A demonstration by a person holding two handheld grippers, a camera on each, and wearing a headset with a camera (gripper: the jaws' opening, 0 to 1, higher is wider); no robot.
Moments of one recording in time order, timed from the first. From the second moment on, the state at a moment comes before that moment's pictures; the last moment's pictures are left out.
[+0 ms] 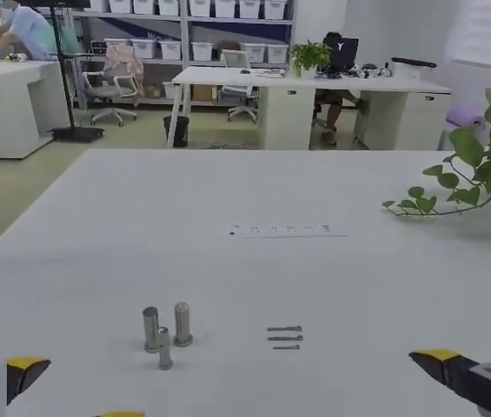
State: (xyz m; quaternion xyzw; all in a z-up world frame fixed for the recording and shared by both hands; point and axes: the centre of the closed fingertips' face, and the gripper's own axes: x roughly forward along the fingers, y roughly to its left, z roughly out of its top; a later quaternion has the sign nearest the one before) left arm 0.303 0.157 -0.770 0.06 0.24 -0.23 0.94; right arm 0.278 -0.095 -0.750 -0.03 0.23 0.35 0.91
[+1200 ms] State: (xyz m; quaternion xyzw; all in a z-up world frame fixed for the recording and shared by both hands) left arm 0.390 0.112 -0.818 0.07 0.23 -0.30 0.92; right arm 0.301 -0.079 -0.758 -0.01 0.24 0.34 0.91
